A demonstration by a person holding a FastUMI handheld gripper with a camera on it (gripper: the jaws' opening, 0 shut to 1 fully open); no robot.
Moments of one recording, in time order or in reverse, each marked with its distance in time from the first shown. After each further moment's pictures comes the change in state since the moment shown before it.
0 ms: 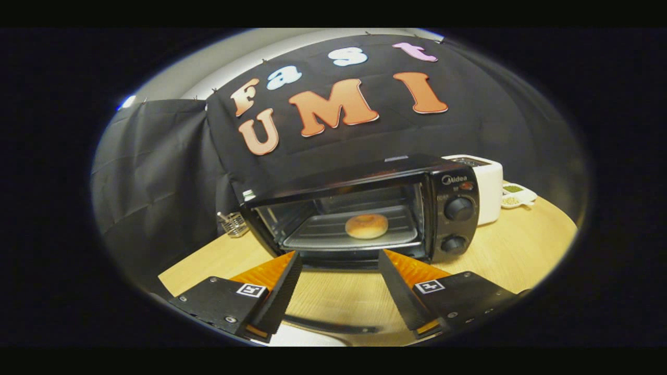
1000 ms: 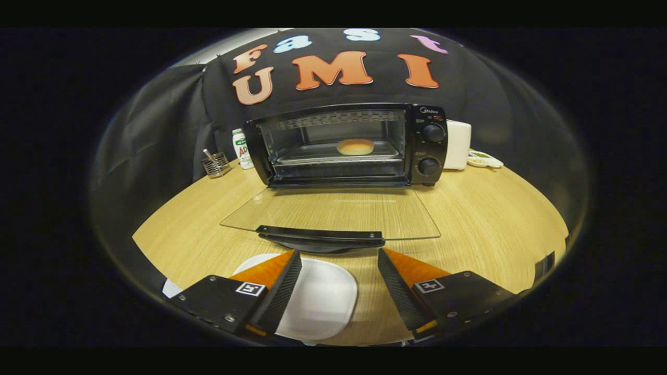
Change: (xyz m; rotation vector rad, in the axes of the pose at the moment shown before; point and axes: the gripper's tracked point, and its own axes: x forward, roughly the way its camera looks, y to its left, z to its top) arm -0.062 0.003 -0.111 -0.100 0.263 -0.203
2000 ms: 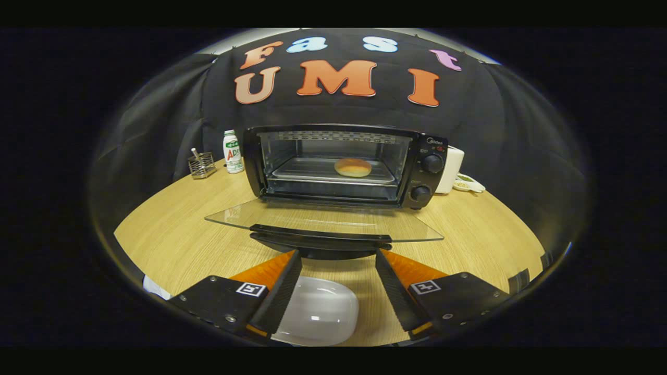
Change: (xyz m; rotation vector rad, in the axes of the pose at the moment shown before) arm -0.015 0.002 0.045 -0.096 -0.078 -0.158
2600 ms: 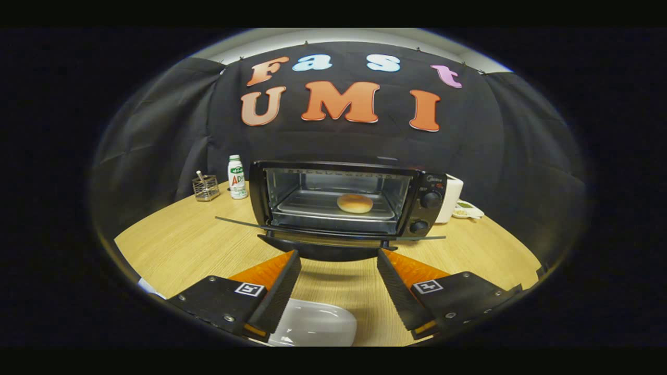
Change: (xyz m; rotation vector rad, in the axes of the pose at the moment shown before) arm 0.004 0.004 0.055 -0.027 -0.195 0.012
